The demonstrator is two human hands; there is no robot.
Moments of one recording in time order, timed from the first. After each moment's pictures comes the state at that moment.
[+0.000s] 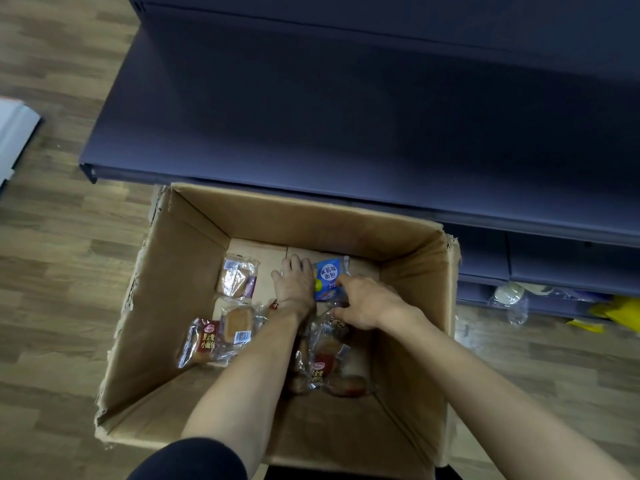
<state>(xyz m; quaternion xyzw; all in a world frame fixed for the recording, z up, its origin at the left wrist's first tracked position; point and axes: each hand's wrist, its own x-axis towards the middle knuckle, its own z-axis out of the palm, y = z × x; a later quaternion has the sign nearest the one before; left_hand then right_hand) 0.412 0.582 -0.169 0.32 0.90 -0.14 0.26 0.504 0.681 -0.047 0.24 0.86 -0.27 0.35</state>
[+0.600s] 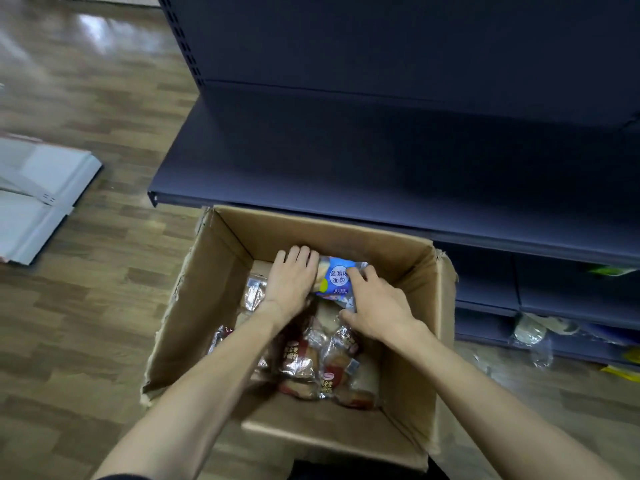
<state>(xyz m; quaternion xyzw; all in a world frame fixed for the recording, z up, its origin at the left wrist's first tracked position) 0.386 0.550 -0.064 0.49 0.86 -0.13 0.01 0.522 0.668 -0.007 0.23 0.94 -0.16 0.19</state>
